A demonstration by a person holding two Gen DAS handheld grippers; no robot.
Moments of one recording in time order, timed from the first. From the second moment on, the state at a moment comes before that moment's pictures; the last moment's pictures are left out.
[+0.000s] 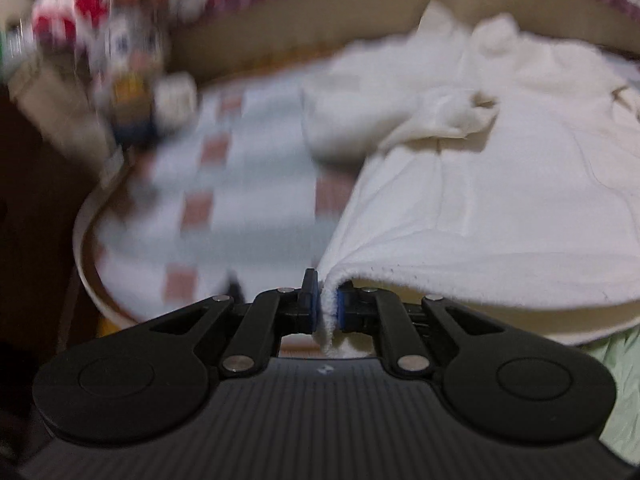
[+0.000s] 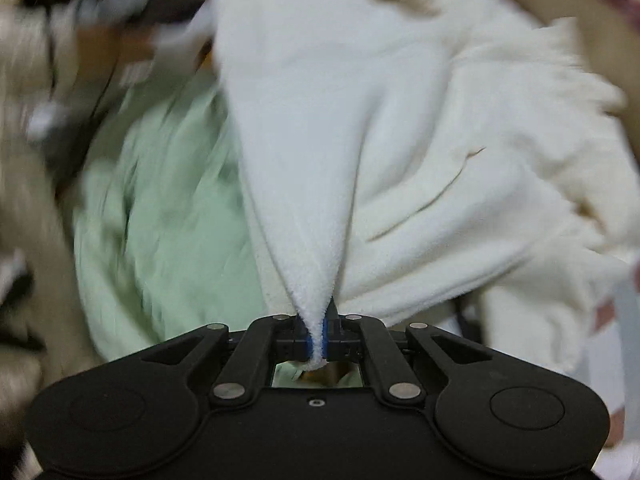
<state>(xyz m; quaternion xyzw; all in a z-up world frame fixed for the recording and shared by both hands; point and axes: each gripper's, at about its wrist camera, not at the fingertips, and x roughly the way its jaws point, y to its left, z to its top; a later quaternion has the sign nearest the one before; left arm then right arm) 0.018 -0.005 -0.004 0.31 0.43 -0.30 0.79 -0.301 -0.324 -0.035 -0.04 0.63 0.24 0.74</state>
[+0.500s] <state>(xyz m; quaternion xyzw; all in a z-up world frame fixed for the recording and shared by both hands) 0.028 -0.008 -0.071 0.34 0.53 -0.26 0.73 -0.293 -0.297 -0.119 -0.11 0.69 0.30 0.65</state>
